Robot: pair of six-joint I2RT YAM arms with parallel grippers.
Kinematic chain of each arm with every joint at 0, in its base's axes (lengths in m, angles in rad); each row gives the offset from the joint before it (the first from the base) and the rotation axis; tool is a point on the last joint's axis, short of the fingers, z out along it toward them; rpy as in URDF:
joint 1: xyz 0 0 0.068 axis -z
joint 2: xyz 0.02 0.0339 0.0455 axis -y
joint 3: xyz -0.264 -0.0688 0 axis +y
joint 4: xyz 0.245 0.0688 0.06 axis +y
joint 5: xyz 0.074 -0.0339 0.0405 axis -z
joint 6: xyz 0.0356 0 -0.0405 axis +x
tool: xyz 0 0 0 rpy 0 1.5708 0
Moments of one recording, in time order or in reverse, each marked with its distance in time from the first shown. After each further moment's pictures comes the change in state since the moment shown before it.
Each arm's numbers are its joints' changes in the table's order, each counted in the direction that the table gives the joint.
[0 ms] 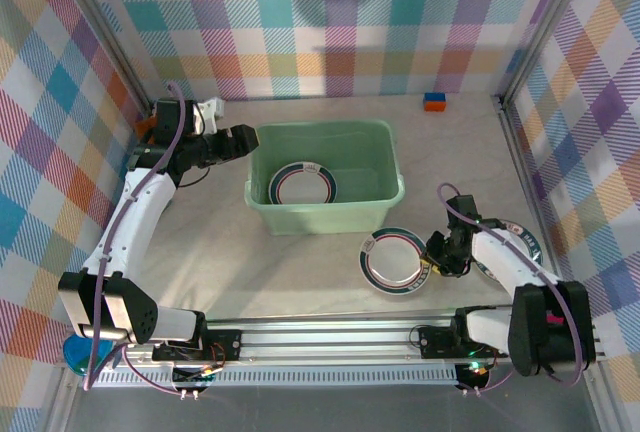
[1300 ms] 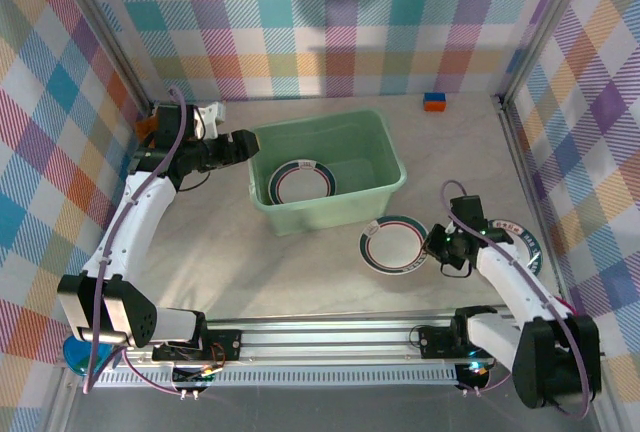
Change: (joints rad) left arm 0.000 0.018 0.037 -0.002 0.015 0.012; right arm -0.015 0.170 0.018 -0.080 0.027 -0.050
